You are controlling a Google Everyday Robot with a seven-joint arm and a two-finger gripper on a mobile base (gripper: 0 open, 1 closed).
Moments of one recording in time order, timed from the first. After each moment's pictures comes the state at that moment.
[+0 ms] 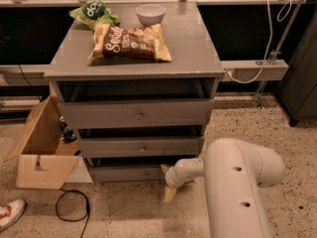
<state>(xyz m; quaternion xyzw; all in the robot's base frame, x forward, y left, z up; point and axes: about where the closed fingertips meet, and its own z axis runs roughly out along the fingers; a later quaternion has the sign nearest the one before) 0.626 -0.035 0.208 -0.72 0.66 0.07 0.23</state>
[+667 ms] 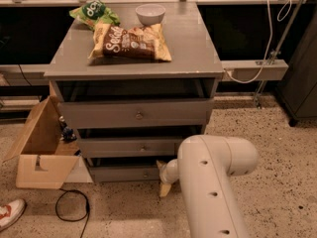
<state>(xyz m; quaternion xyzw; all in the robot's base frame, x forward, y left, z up) 0.662 -0.012 0.184 -0.73 0.64 0.02 0.23</state>
